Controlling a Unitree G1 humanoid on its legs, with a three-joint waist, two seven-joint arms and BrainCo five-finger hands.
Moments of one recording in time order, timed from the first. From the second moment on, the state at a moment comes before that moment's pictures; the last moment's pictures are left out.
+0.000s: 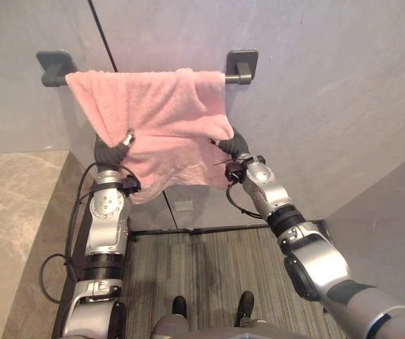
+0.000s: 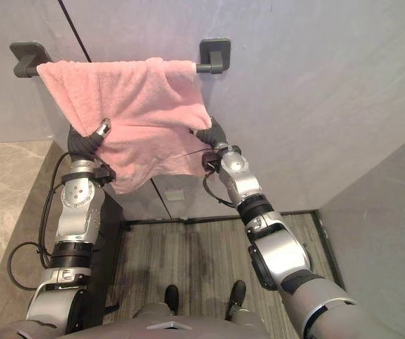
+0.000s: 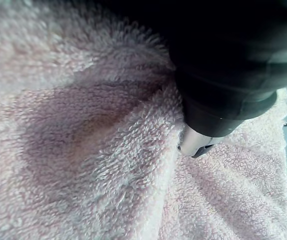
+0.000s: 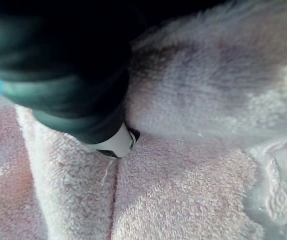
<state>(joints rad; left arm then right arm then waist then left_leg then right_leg) -0.36 0.25 0.17 0.22 -0.15 -0.19 0.17 -0.84 -0.04 0.18 0.80 0.32 -0.07 0.04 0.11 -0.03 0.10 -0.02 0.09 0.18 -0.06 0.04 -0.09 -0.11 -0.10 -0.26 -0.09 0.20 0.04</state>
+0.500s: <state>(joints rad) -0.39 0.29 0.20 0.27 -0.15 -0.17 0.17 -0.87 -0.04 0.10 0.84 0.32 -0.05 0.00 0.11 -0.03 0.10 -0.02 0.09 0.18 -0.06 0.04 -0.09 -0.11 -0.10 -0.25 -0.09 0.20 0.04</state>
